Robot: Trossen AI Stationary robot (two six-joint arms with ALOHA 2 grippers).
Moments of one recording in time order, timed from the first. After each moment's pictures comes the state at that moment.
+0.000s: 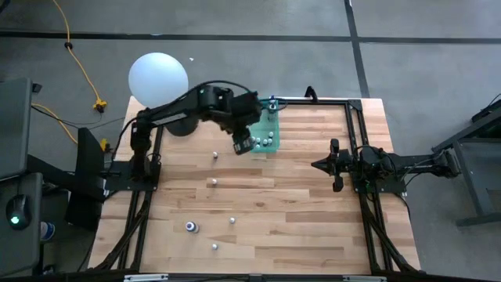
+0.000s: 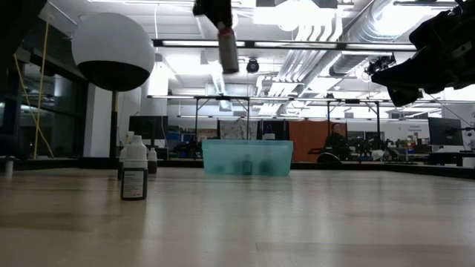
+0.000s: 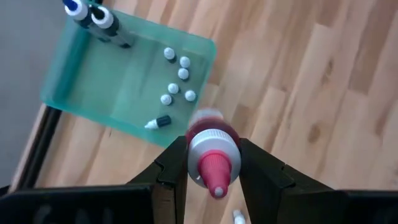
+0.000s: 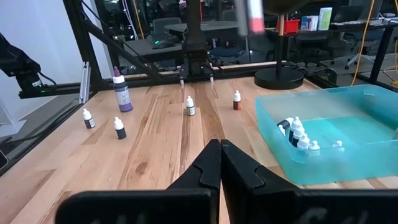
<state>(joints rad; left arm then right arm) 0.13 1.93 2.33 -1.51 -0.13 -0.17 0.01 0.13 0.01 0.04 0.05 0.10</state>
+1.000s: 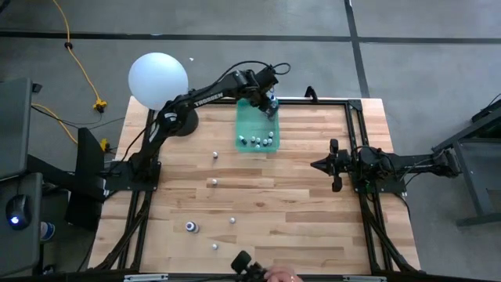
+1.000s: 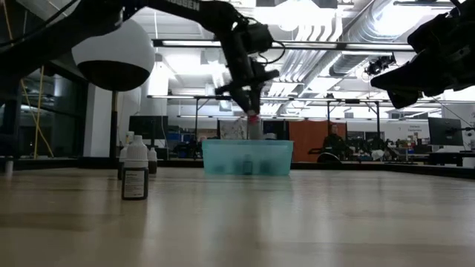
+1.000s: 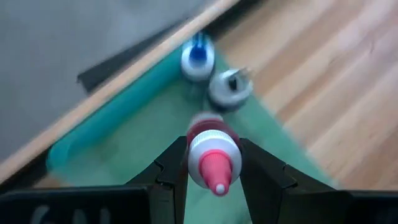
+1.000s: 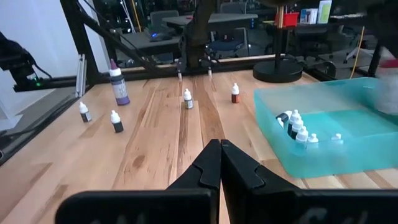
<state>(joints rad) 0.46 2.27 2.31 -1.07 -0.14 -0.38 0.01 0.16 0.01 0.04 0.05 0.10</state>
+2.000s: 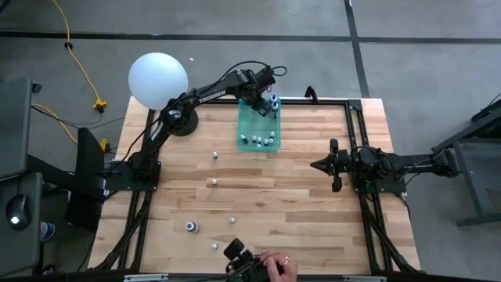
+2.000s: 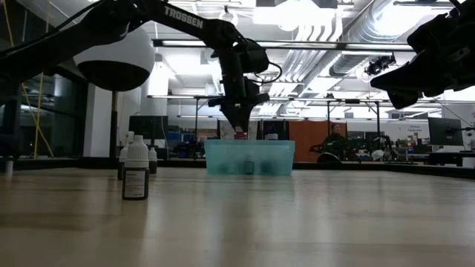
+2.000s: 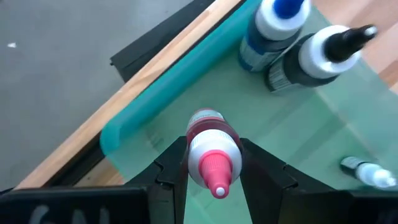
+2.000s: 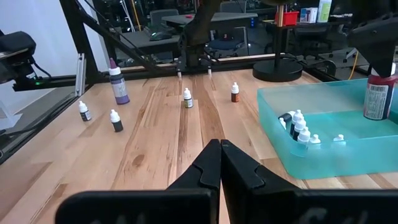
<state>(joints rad) 0.53 2.34 2.32 -1.13 -0.21 -0.26 0.01 0.16 0.01 0.04 0.05 0.10</state>
